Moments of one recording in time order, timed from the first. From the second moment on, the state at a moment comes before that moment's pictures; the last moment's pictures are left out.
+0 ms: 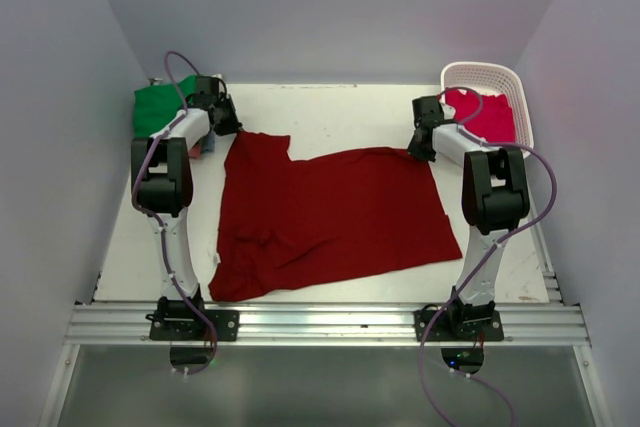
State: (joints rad) left arm -0.01 2.21 1.68 -0.31 0.15 -0.35; right arm 0.14 2.02 1.41 -0.42 0.30 0.57
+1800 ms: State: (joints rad) left arm -0.01 2.19 1.70 -0.33 0.21 -0.35; right arm 0.14 1.81 1.38 -0.41 0.32 0.57
